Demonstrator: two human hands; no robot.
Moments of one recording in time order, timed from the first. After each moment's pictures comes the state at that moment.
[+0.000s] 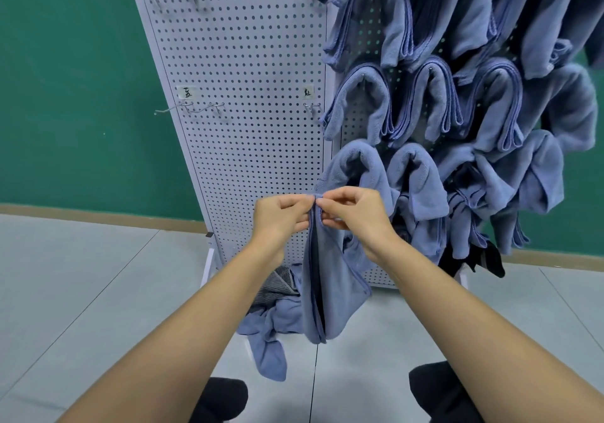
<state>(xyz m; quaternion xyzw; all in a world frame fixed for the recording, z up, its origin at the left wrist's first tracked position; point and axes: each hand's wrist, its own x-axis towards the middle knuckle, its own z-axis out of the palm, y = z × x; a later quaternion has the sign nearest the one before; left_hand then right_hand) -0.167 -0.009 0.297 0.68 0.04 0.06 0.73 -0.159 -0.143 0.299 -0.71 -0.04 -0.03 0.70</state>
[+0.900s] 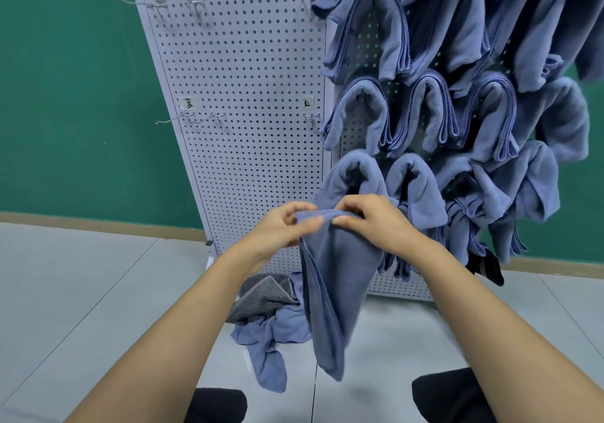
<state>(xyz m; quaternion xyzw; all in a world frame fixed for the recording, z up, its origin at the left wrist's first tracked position) -0.149 0.018 0.287 0.74 -0.09 -0.09 0.66 -0.141 -0.186 0.305 -0.91 -0.24 -0.09 0.31</state>
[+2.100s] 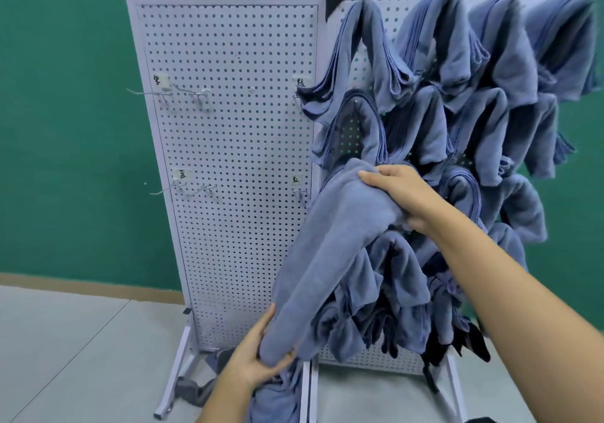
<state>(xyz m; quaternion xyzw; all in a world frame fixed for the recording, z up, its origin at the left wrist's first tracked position) -0.129 0.021 0.219 0.31 0.18 -0.25 0.90 -0.096 -0.218 0.459 -0.79 -0.11 -0.08 0.60</state>
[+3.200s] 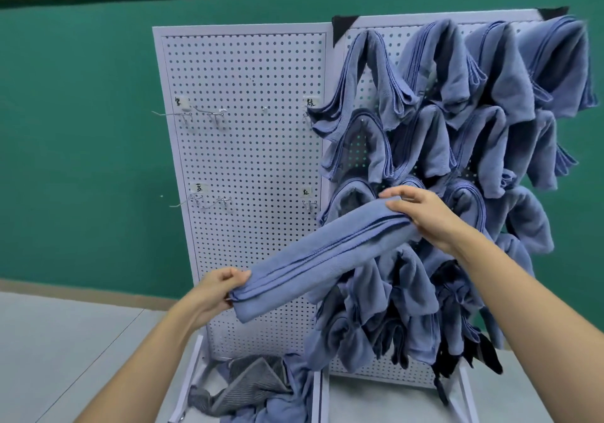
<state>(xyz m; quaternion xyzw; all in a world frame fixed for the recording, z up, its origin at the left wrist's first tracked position) -0.108 0.112 0.322 0.72 0.05 -0.07 0.69 -0.107 -0.246 0.448 -0.78 -0.10 -0.07 0.61</state>
